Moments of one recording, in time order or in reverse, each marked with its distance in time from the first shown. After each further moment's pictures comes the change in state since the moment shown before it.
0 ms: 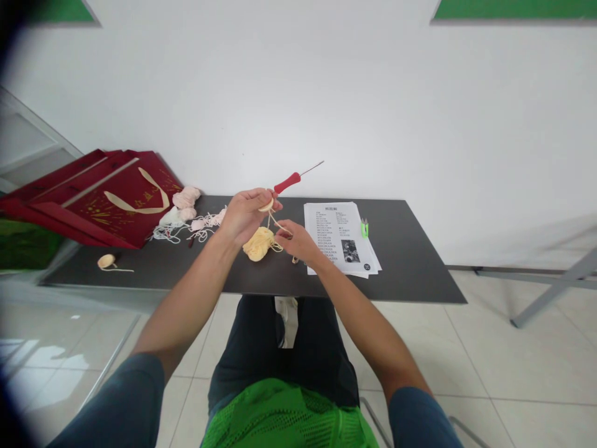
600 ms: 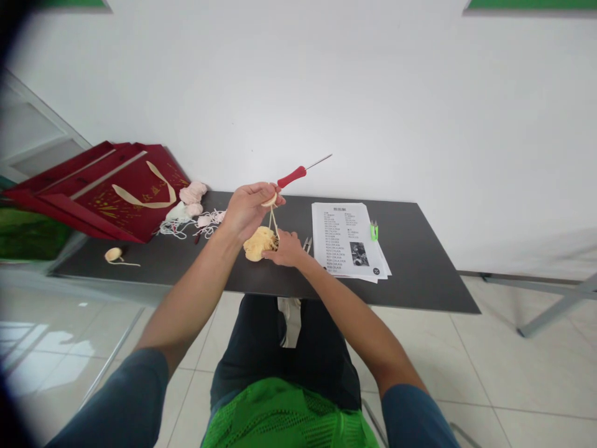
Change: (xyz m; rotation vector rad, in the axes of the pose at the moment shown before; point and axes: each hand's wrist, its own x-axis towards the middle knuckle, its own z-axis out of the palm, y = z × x) left_hand 0.006 0.007 -0.015 0.022 0.024 0.051; right_hand 0.026 0.023 0.049 -0.750 -0.125 0.050
